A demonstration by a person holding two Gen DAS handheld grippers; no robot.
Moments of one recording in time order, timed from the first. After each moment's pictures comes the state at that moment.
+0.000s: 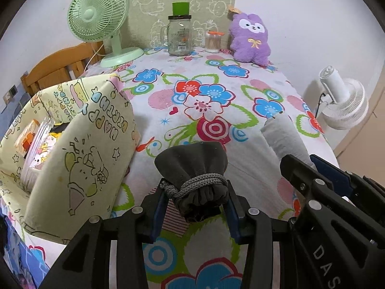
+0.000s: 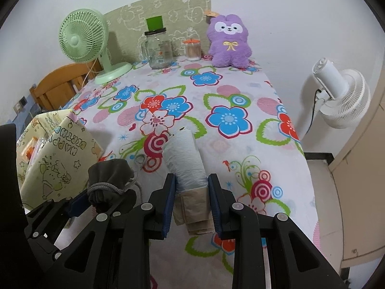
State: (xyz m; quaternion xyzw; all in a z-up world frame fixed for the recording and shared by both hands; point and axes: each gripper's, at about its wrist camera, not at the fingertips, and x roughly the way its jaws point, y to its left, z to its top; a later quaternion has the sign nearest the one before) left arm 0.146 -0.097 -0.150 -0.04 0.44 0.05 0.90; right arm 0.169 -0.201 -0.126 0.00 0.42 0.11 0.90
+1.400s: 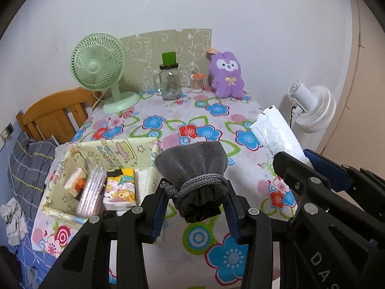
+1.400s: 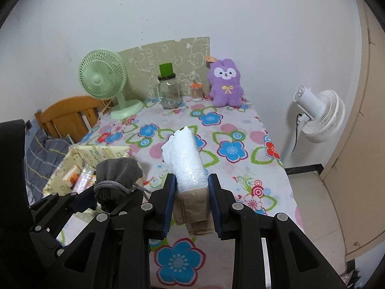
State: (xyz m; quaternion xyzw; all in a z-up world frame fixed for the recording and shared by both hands) left arm 0.082 -0.063 -0.051 0.02 0.37 -0.01 0.93; right arm 0.084 -0.168 -0.026 0.03 0.34 0.08 0.94
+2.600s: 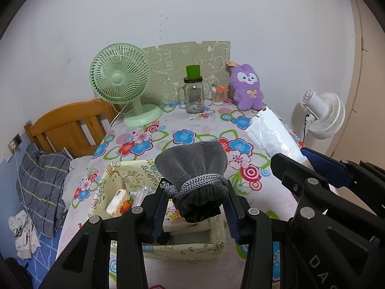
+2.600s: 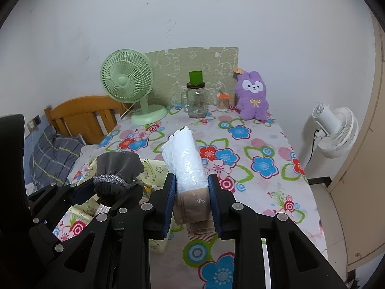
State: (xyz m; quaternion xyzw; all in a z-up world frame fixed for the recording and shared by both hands) left arm 0.087 0.015 -0.033 0.04 0.34 0.00 0.94; right arm 0.094 -0.087 -0.008 0.01 0.33 0.11 0.94
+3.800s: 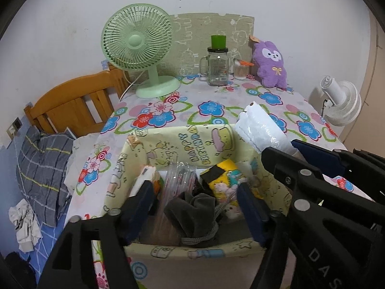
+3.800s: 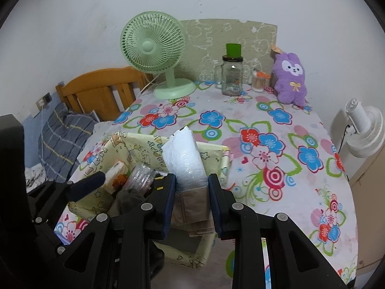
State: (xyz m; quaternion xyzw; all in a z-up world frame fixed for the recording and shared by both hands) left arm 0.112 0.084 -0.082 0.03 0.40 0.02 0.92; right arm 0.134 -0.008 -0.055 -0.01 0.38 0.17 0.91
